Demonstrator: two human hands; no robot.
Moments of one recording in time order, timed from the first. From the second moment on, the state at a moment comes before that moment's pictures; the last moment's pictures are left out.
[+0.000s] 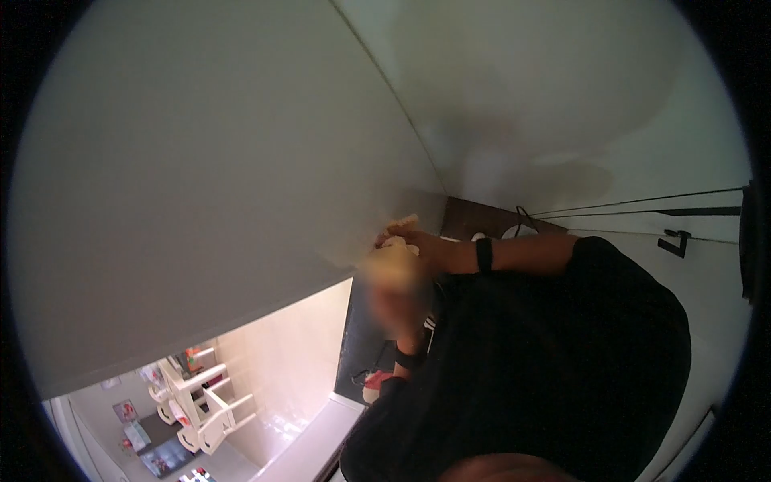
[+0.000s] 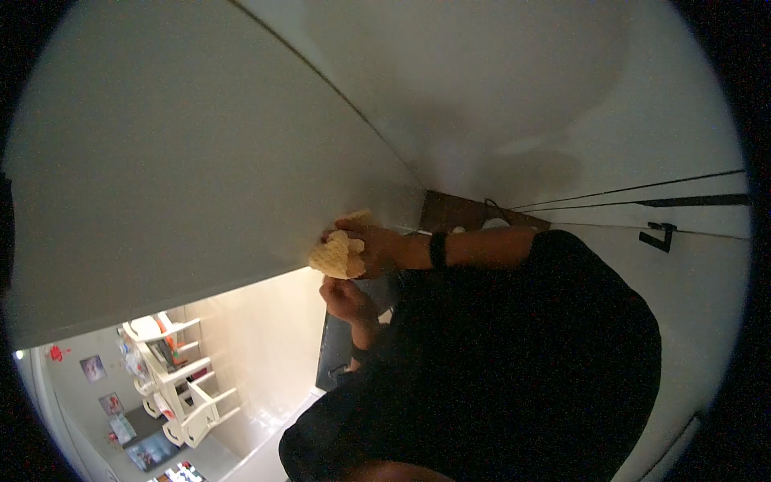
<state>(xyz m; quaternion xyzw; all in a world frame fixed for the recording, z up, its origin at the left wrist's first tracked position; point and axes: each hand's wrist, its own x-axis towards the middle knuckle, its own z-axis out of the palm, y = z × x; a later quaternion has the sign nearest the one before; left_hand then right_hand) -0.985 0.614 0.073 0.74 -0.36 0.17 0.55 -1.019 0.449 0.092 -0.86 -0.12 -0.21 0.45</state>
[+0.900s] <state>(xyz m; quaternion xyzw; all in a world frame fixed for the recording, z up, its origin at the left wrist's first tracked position) -1.190 0.341 0.121 0.39 -0.72 -0.49 0.30 -1.360 0.389 0.132 -0.80 0.49 -0.32 0.11</state>
